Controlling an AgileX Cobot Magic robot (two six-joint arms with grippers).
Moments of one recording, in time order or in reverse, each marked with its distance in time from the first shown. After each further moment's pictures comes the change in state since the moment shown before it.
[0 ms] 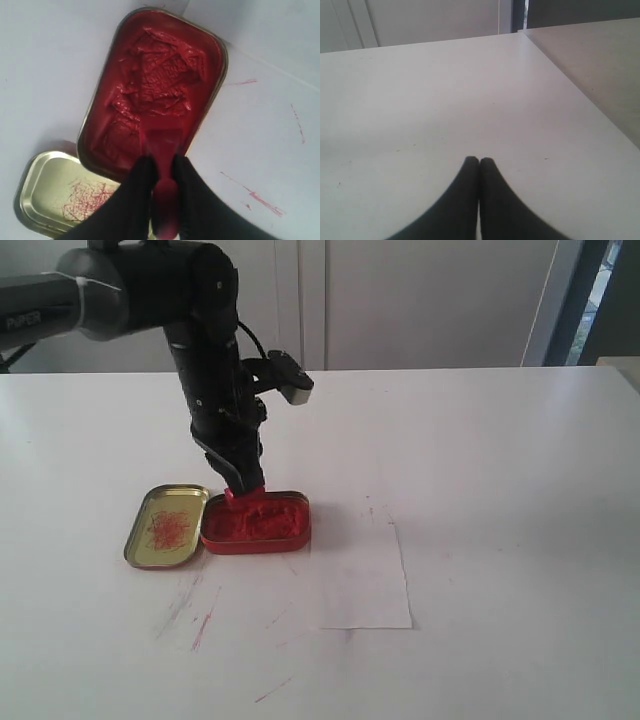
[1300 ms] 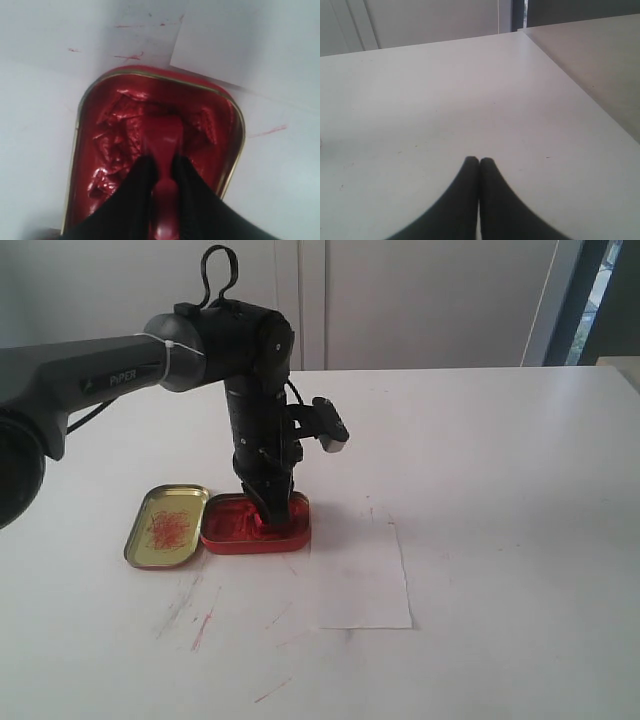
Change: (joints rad) left arm -0.060 0.193 -0.128 0.043 -0.020 0.089; right arm 0.000 0.000 0.000 0.000 0.000 0.021
